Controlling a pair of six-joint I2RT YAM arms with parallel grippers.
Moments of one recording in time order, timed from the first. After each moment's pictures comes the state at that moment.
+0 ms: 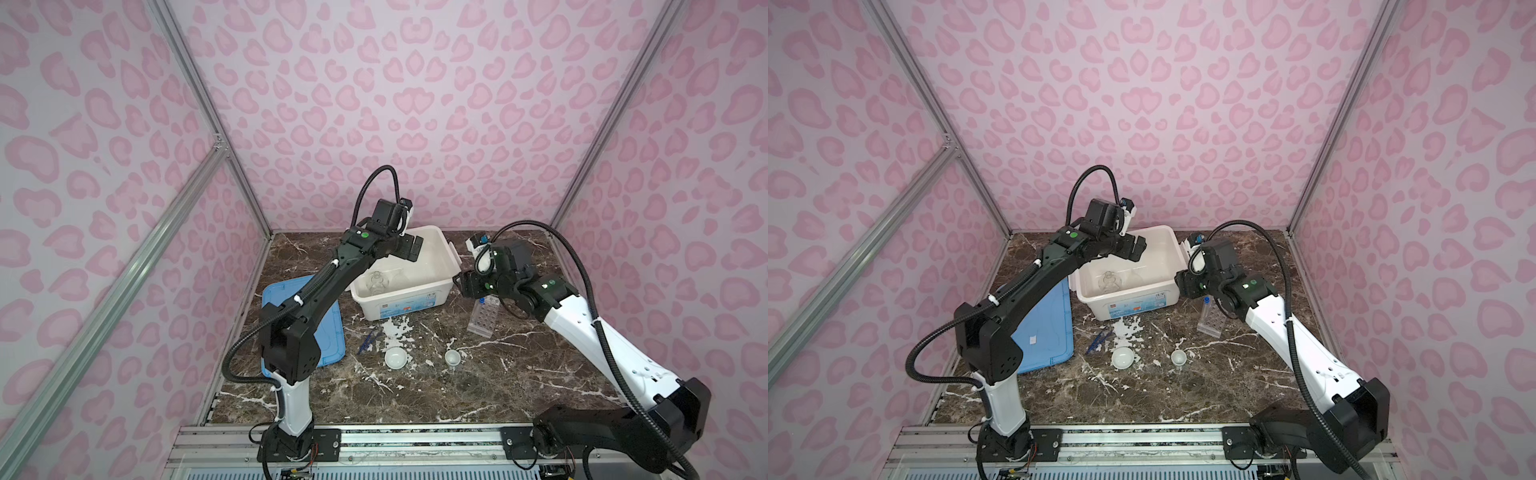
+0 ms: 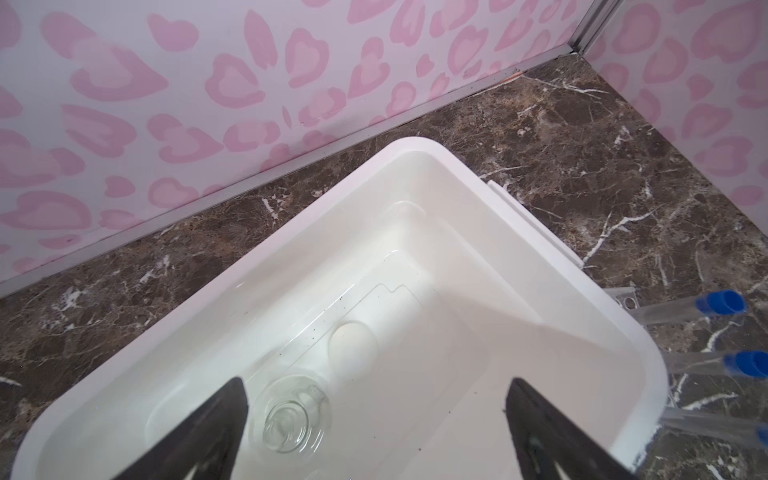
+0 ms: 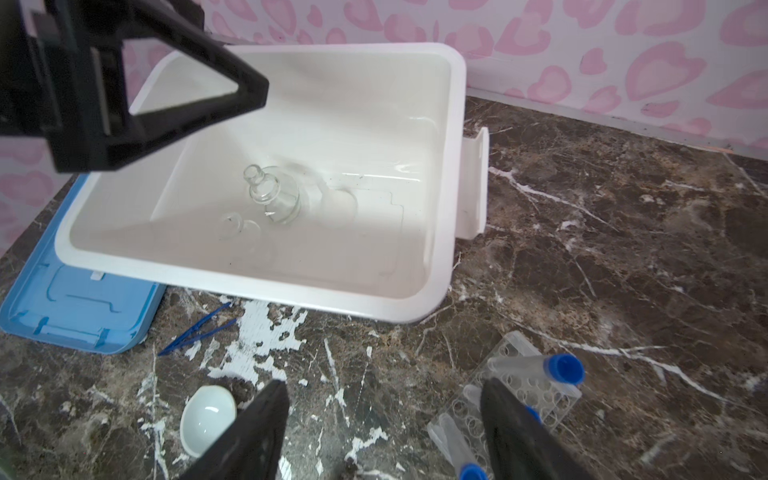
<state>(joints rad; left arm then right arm) -0.55 1.84 1.82 -0.66 -0.04 -0.07 0.51 1.29 1.23 -0.67 -0.02 0.14</state>
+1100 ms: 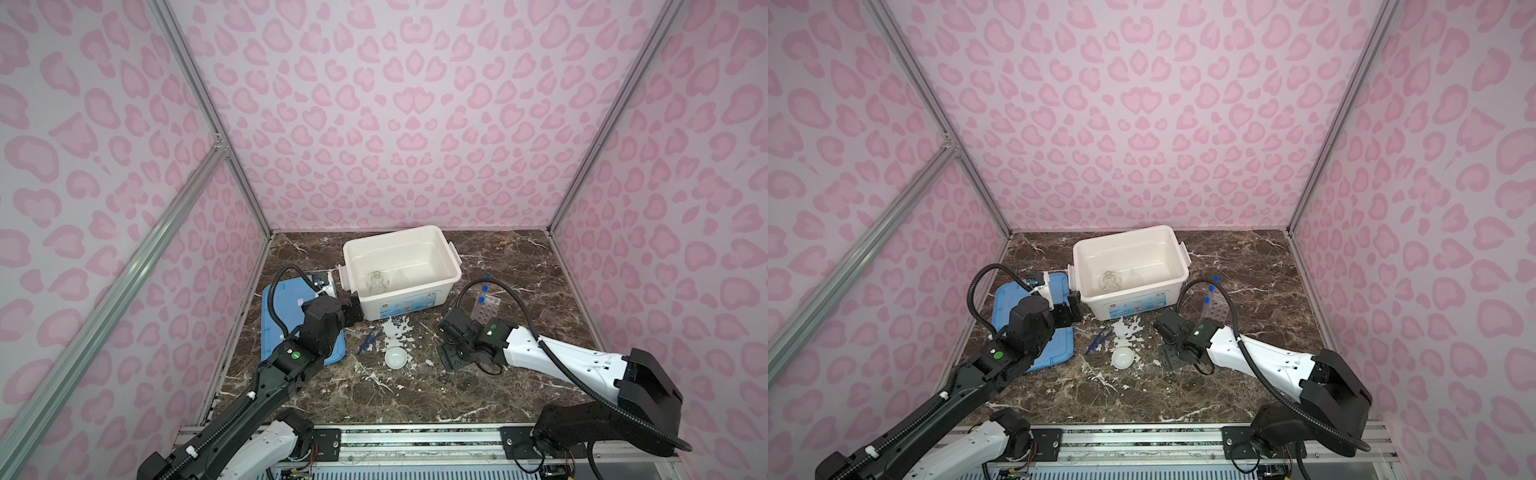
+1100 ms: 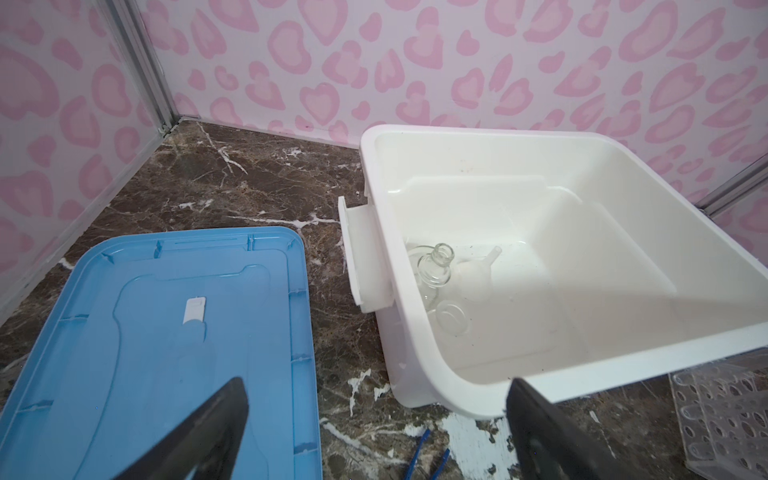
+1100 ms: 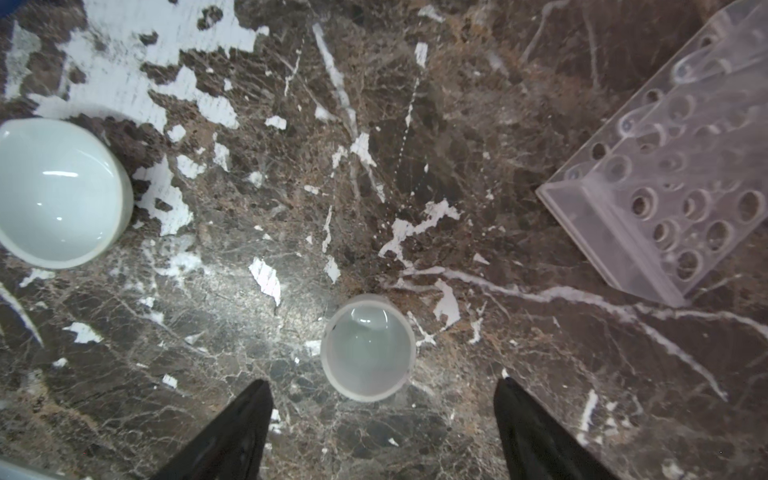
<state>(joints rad) -0.55 0.86 0.64 -0.24 -0.45 -0.42 0.89 1.40 0.89 -0.78 0.19 0.48</state>
